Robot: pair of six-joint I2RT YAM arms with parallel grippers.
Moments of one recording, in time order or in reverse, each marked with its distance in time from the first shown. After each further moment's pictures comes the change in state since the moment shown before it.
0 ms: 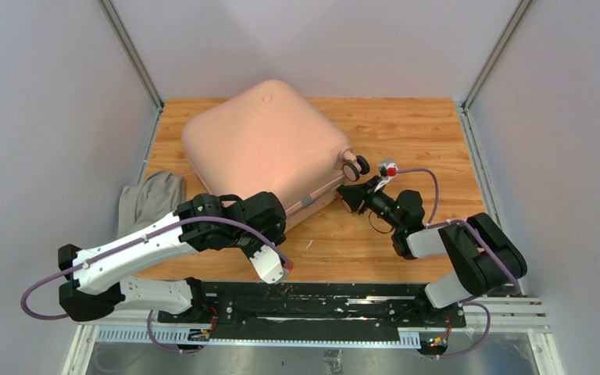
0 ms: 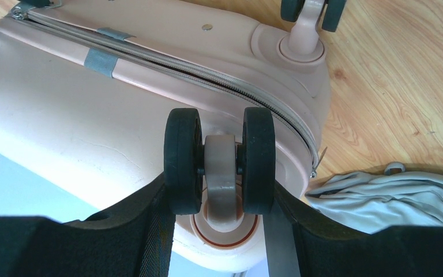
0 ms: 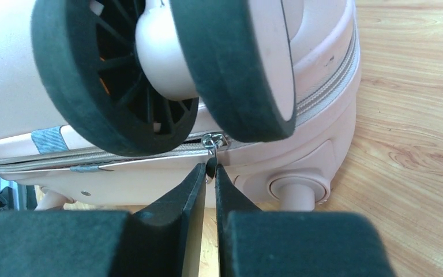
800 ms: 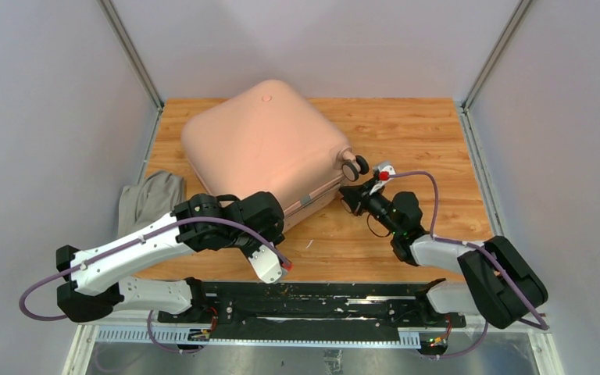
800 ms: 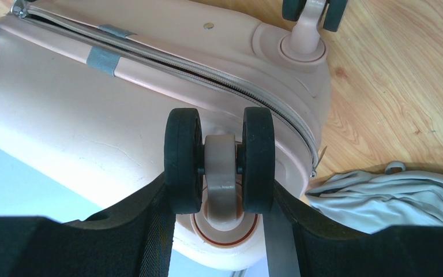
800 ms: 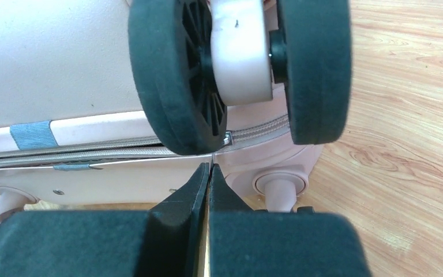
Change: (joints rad) left arm 0.001 -0.010 0.000 0.001 -0.003 0.001; right arm 0.097 -0.199 0.003 -0.253 0.204 -0.173
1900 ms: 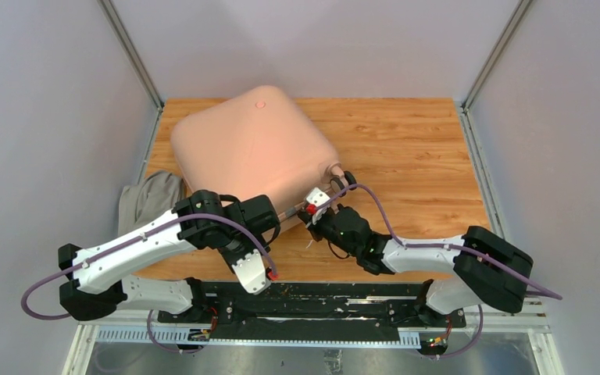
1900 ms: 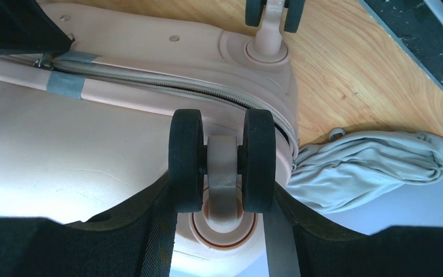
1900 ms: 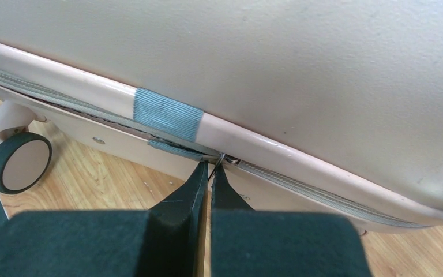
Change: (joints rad) left arm 0.005 0.029 0.055 -0.249 0.056 0.024; right arm 0.567 0.082 0.216 -0.320 0.392 -0.320
